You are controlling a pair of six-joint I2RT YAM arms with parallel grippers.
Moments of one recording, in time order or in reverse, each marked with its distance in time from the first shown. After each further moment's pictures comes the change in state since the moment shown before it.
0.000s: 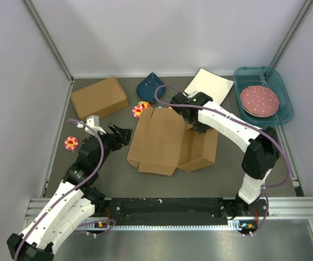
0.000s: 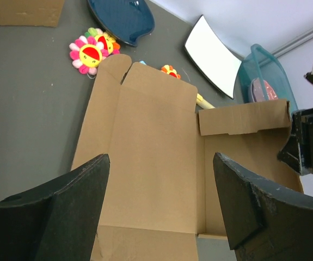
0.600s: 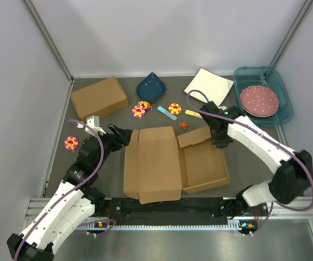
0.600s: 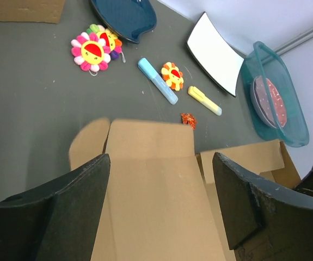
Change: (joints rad) left arm -0.001 -0.006 -0.011 -0.010 0.000 0.000; right arm -0.147 -0.310 -0.426 0.090 -0.263 0.077
